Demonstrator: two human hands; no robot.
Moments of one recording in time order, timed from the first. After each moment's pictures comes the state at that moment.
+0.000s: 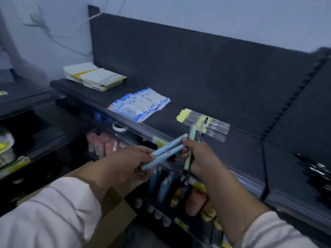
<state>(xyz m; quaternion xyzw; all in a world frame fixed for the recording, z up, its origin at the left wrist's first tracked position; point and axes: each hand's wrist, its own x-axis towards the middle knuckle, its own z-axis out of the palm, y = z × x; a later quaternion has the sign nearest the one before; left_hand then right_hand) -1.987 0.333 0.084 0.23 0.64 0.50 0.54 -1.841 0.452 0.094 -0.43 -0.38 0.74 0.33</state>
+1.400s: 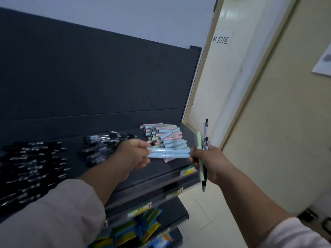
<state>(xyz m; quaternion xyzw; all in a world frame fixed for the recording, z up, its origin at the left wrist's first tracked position) -1.204 0.602 0.109 0.55 0.46 0.32 0.62 -1.005 0.514 0.121 -0.68 -0.26 0.40 0.56</state>
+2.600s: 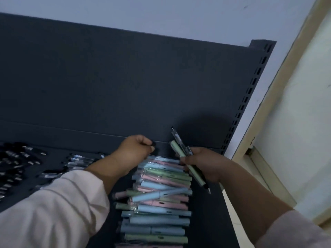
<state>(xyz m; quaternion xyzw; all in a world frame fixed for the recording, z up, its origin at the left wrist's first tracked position) -1.030 0.806 0.108 0.49 0.65 0.43 0.40 -0.821 0.836 0.103 -0.53 -0.57 0.58 0.23</state>
